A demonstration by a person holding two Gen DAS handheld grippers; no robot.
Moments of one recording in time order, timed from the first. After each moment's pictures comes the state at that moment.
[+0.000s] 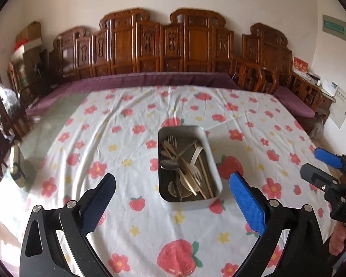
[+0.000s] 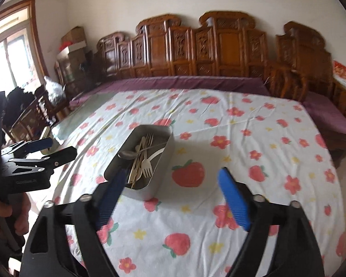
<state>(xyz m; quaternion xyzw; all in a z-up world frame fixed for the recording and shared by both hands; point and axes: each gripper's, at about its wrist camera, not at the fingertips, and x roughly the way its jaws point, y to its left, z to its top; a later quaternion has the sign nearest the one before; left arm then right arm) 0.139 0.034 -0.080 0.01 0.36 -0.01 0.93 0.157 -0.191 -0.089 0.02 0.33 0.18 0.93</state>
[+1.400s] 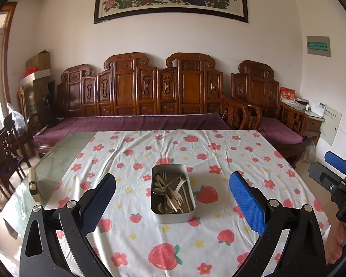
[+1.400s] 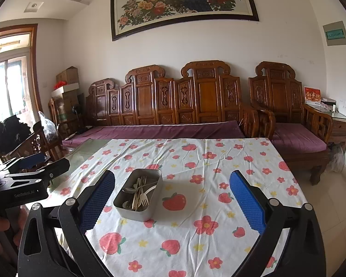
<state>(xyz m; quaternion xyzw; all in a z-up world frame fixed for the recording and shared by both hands) 0.045 0.001 -0.001 0.01 0.24 -0.01 0.97 0.055 -0.226 0.000 0.04 0.21 0.13 0.97</state>
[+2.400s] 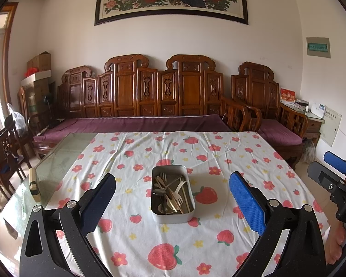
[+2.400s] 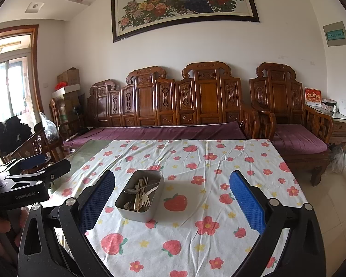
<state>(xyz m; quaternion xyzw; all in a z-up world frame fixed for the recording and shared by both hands) 0.044 0.001 0.001 0.01 0.24 -0.01 0.97 0.054 -0.222 0.000 0.04 0.21 0.13 0.97</state>
